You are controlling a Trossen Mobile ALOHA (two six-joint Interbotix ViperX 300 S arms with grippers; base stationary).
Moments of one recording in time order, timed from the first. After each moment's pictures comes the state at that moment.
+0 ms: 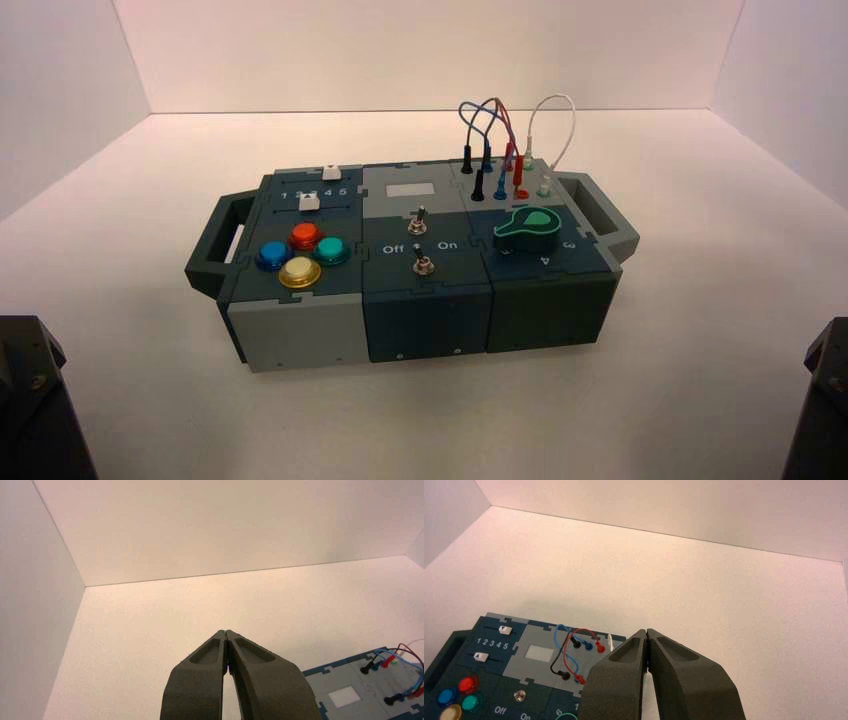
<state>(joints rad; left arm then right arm) -0.16 -1.04 1.08 -0.04 0.38 0.03 0.31 -0.84 0.95 0.06 0.48 0.01</state>
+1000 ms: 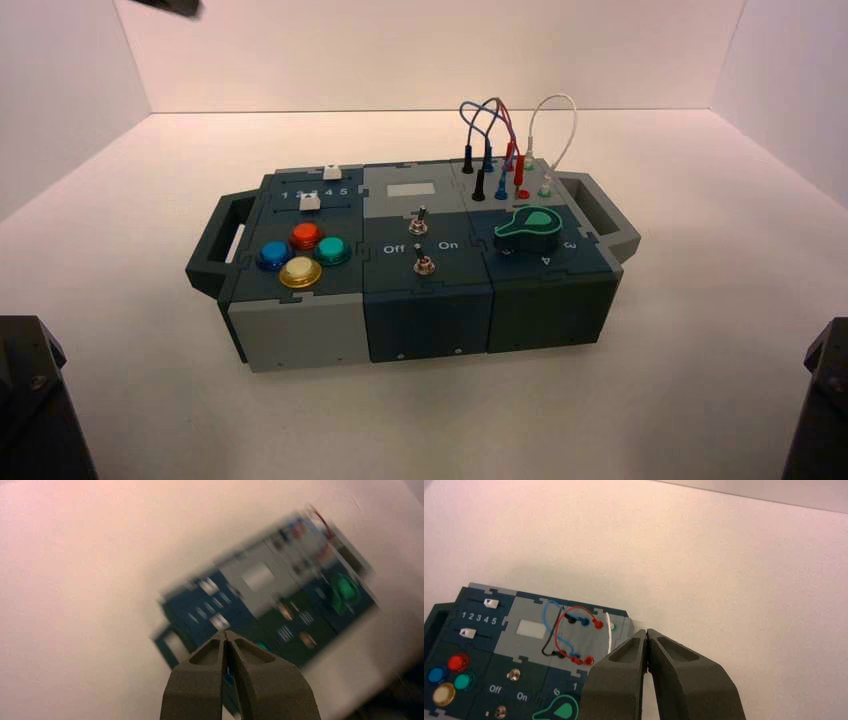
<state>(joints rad) -0.55 -0.83 0.98 -0.15 0.79 0.02 0.31 -0.60 0.85 0.07 0.58 0.00</state>
